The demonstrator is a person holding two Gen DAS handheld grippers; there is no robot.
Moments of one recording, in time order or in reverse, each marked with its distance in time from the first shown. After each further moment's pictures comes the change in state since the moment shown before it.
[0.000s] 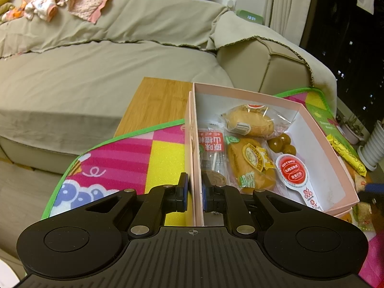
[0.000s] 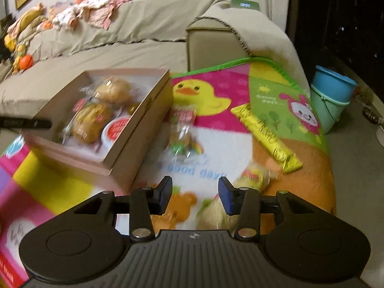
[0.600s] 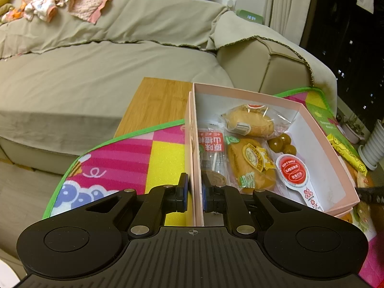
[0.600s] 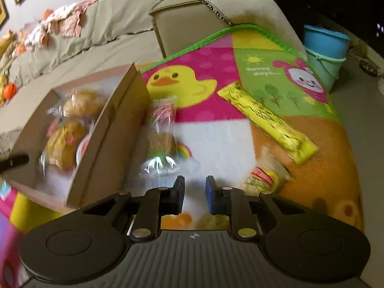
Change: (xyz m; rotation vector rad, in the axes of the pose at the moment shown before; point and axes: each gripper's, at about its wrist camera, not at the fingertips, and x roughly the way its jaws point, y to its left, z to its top) left arm 0.000 0.000 0.000 0.002 0.000 0.001; right arm 0.044 -0.022 0.008 0.178 0.100 0.015
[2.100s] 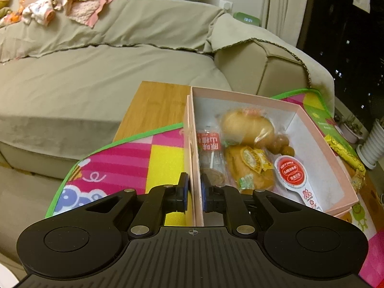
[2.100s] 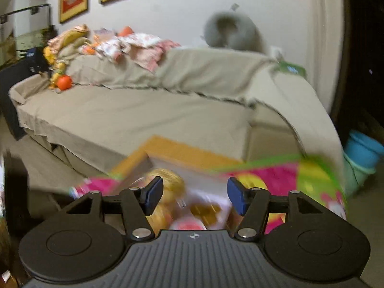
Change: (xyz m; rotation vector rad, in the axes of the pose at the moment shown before) left arm 0.000 0.000 0.003 0.011 -0.013 -0.007; right arm -0.094 0.108 0.064 -0.325 -0.273 0.111
